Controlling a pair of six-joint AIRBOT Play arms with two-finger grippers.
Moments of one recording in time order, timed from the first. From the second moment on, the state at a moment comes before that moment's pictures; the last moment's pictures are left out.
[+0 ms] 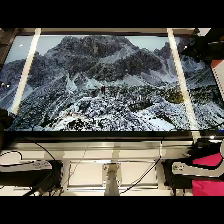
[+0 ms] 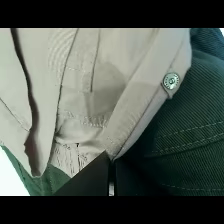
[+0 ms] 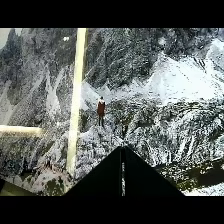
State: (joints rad) left arm 0.79 -1.49 1.21 2.03 -0.93 -1.59; right arm -0.31 -1.43 1.77 -0.82 1.41 1.45
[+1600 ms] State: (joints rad) left arm -0.63 -1.22 1.46 1.47 -0.56 -1.61; right arm -0.45 -1.43 1.76 -1.18 1.24 1.52
